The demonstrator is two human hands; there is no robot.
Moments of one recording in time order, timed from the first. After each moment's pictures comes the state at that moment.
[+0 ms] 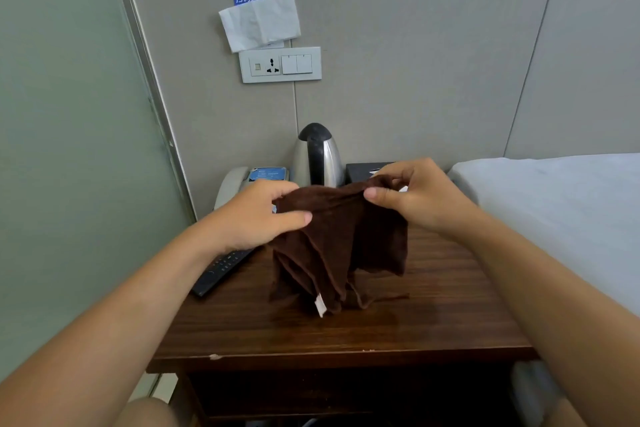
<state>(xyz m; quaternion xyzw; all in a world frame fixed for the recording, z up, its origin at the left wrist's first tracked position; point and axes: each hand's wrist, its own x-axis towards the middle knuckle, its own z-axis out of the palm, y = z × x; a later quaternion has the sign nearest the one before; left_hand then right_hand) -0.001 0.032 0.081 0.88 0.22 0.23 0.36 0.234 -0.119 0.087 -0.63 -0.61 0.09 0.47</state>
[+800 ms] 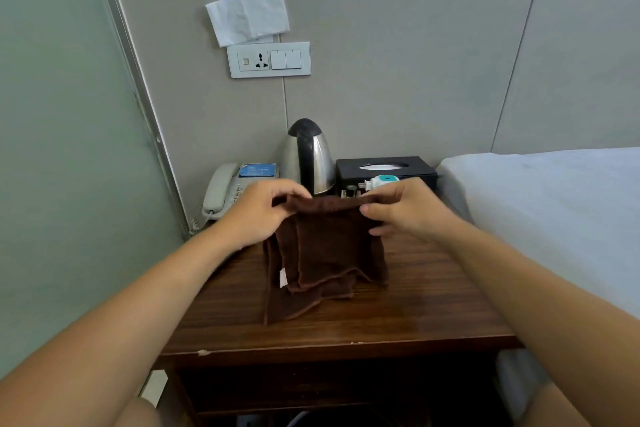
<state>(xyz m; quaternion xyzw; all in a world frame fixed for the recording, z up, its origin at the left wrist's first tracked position) 0.029 0.060 0.045 0.90 0.16 0.29 0.28 0.252 -0.108 0.046 -0.64 -0.49 0.28 0.52</state>
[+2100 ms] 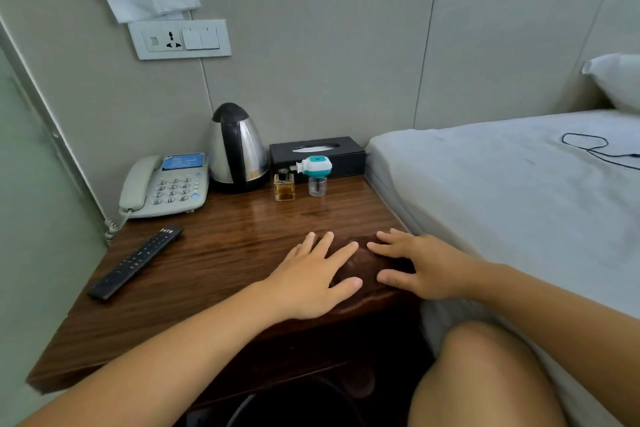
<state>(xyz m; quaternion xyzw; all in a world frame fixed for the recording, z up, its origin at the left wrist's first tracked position) 0.119 -0.085 -0.031 0.98 0.16 -0.07 0.10 0.307 -0.255 -0.026 -0.79 -0.59 0.10 0.12</state>
